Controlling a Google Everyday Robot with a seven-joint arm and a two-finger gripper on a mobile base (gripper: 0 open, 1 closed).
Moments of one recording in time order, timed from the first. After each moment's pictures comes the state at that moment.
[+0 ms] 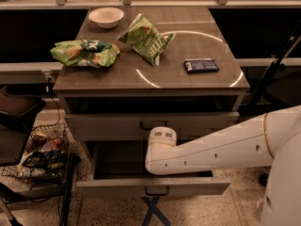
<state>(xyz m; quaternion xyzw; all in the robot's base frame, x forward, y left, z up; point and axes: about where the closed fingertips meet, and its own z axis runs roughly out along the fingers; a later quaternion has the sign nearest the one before) 0.518 -0.040 0.494 -0.83 0.53 -0.14 0.09</state>
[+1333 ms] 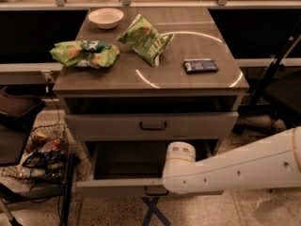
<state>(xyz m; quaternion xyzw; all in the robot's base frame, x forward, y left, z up) 0.449 -0.115 0.476 -0.78 0.61 -0.13 0.02</state>
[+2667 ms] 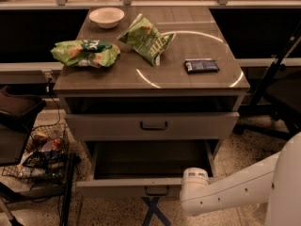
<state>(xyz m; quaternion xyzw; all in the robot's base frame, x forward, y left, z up) 0.395 -0.167 0.359 -0.77 0.63 -0.07 0.00</state>
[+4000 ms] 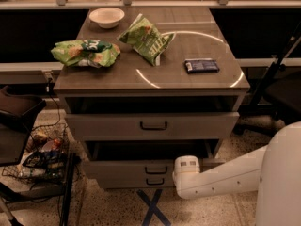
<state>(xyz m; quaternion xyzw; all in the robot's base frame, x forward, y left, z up) 0.499 -0.147 0.373 -0.82 0.54 -0.17 0.07</state>
